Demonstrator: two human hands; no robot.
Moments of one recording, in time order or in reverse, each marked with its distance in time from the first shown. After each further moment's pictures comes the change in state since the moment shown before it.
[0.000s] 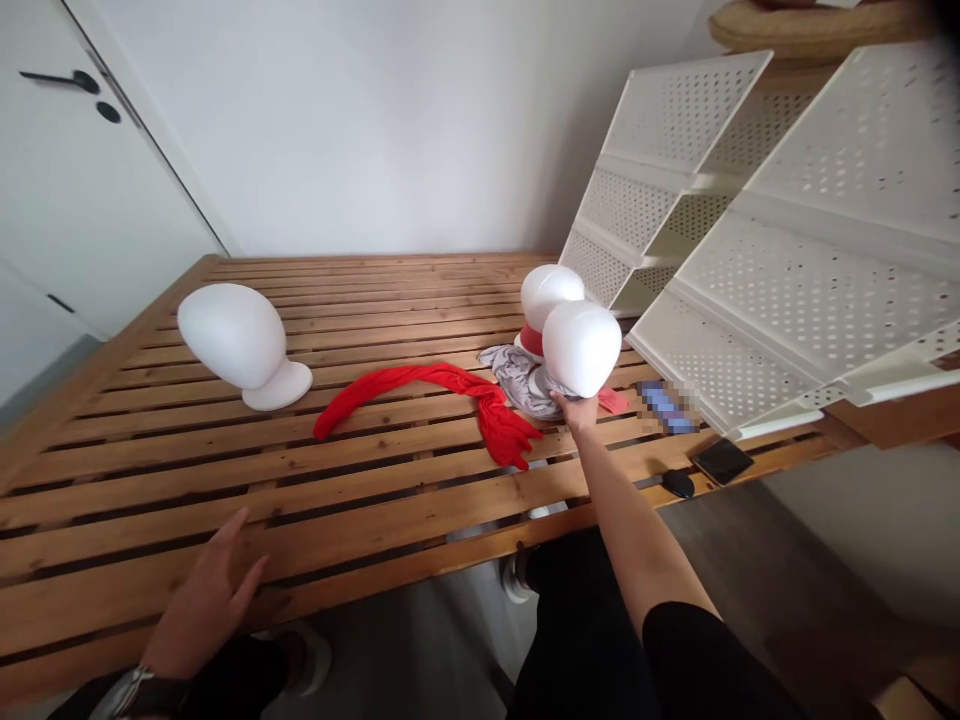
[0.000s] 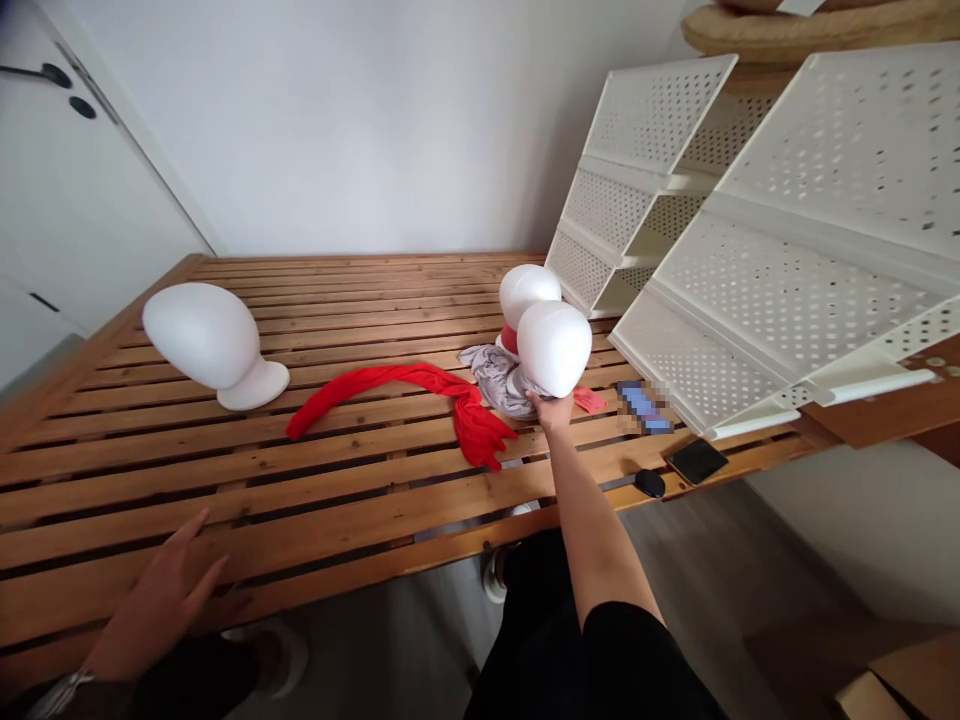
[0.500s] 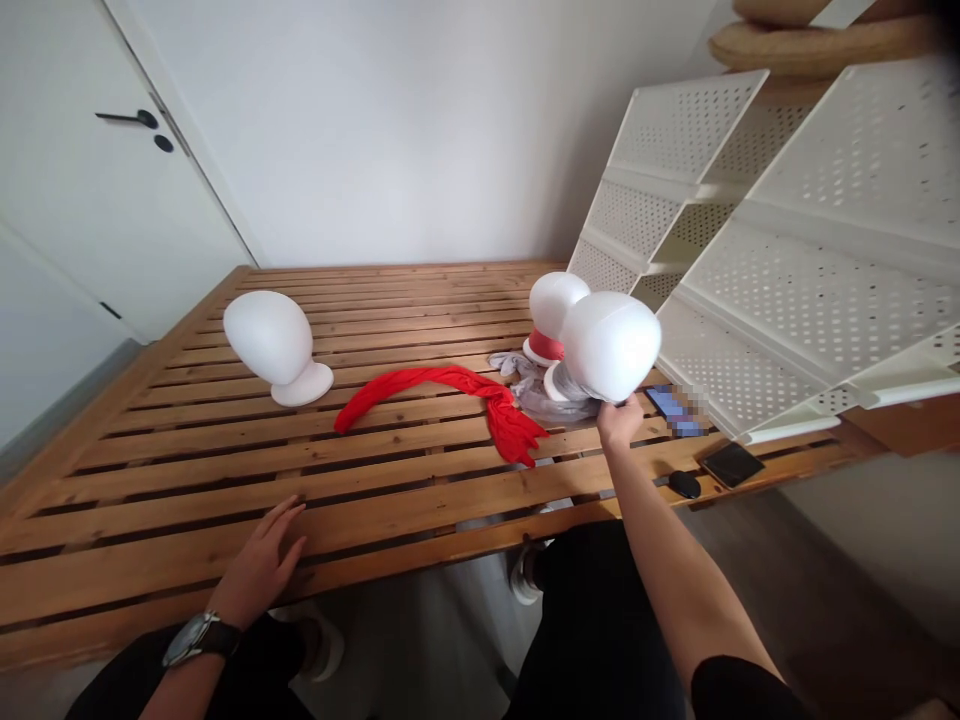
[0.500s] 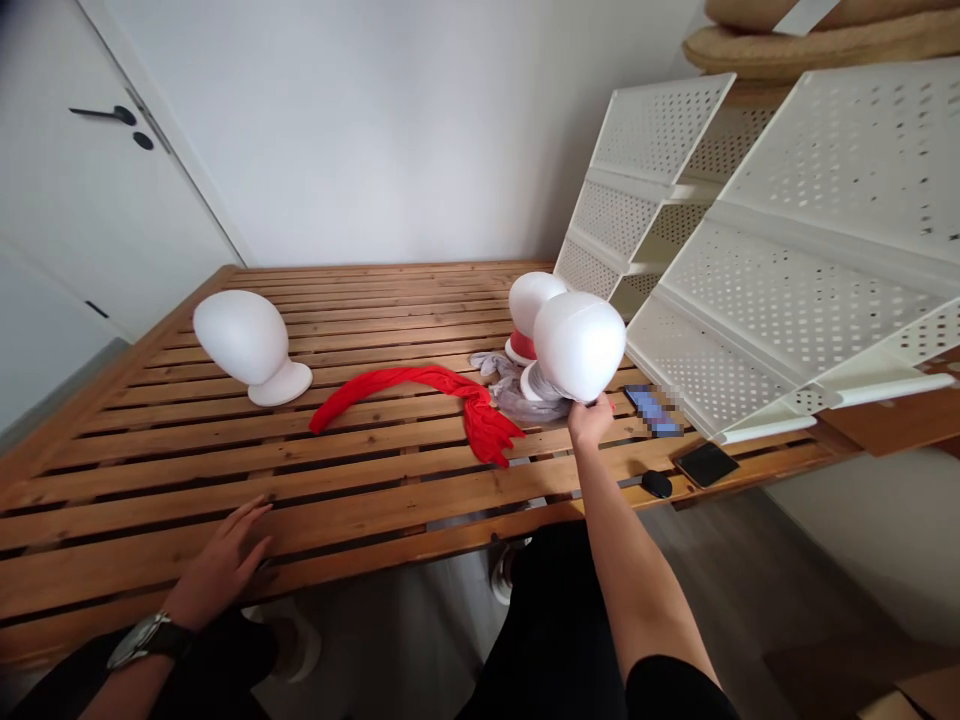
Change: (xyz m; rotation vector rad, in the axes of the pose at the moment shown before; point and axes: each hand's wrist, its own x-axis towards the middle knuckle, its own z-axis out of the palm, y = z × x) left_hand 0.003 0.005 0.010 -0.088 -0.119 0.013; right_hand -0.017 -0.041 -0.066 -0.065 0.213 0.034
